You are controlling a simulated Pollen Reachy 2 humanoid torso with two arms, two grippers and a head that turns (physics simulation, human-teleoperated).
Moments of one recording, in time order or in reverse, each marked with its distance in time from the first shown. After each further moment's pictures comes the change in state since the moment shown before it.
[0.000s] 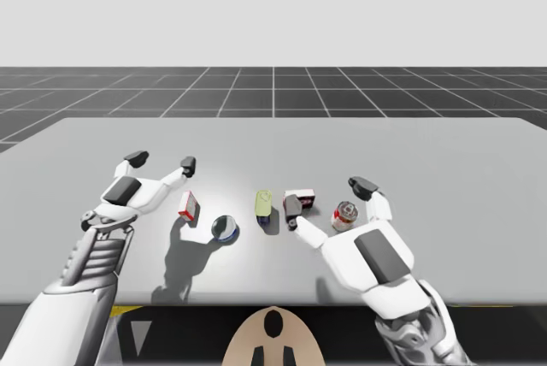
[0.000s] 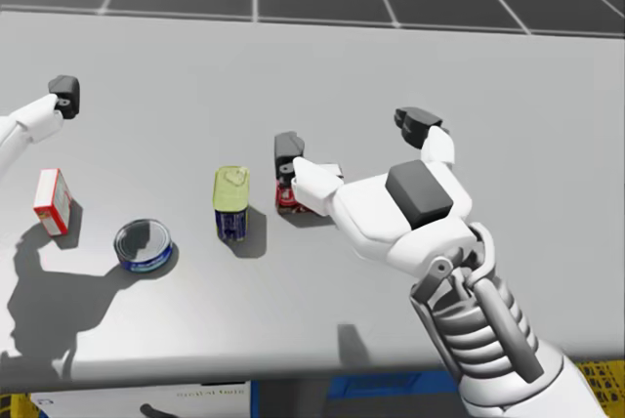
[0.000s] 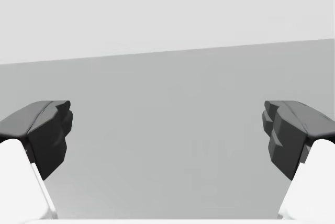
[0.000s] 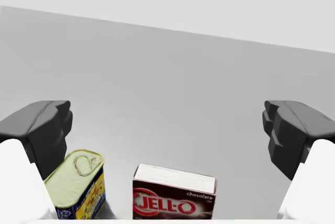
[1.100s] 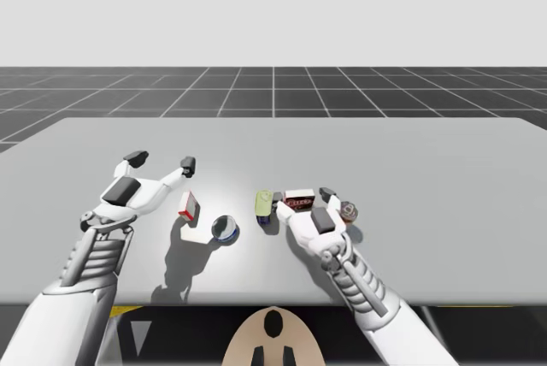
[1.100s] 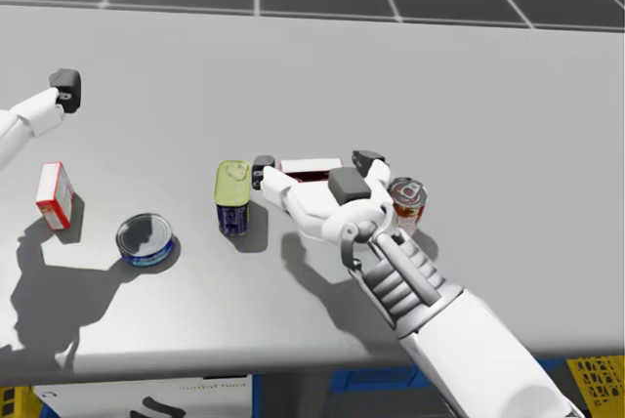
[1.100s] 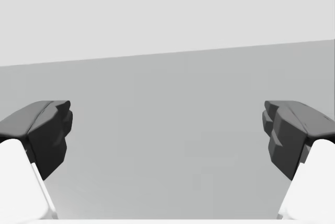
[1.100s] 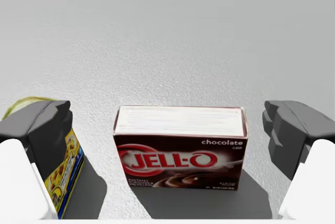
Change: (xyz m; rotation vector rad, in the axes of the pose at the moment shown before) left arm 0.000 0.000 0.001 -0.002 -0.005 -0.002; right arm -0.076 0.012 -0.079 -0.114 0.272 -0.121
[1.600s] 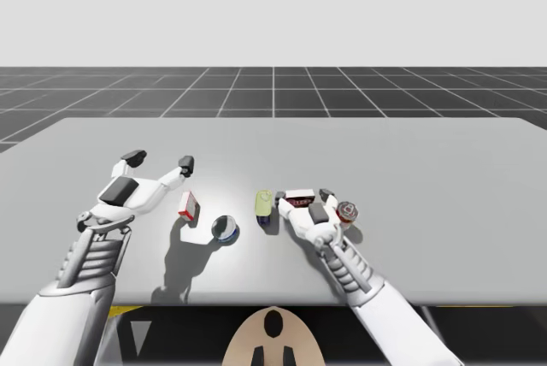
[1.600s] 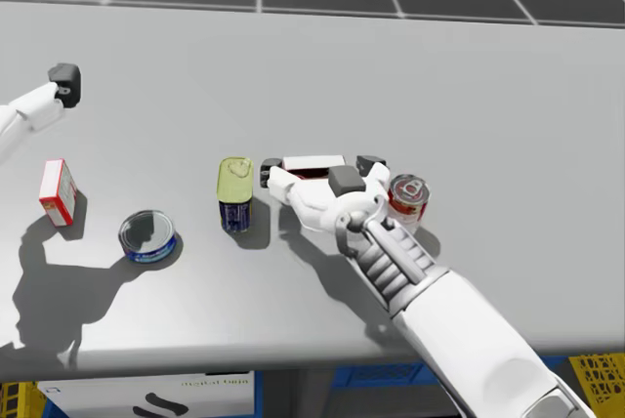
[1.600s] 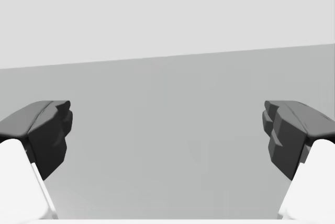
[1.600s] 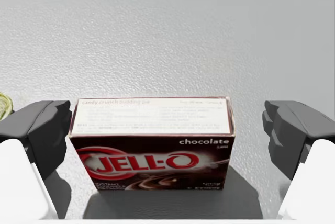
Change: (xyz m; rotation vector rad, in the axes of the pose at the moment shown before) left arm 0.003 0.001 0.002 0.001 -0.008 0.005; right arm -0.015 -0.006 -0.029 -0.063 0.076 0.005
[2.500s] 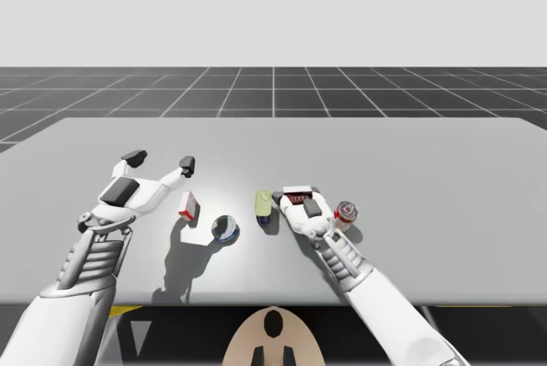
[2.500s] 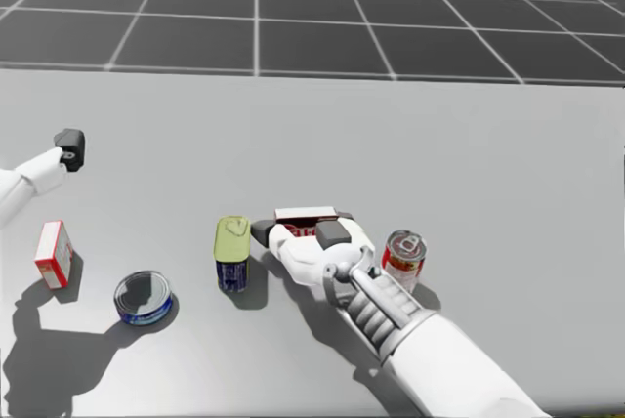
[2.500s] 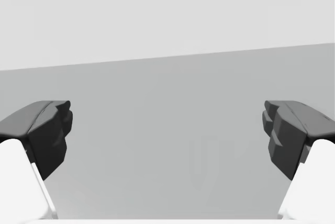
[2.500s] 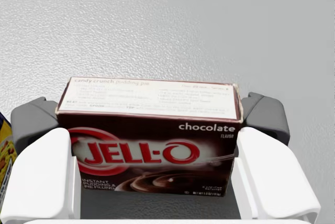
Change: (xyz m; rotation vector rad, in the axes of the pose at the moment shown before) left arm 0.000 -0.003 0.001 0.001 -0.002 -0.009; right arm -0.005 0.003 -0.021 0.009 0.055 0.041
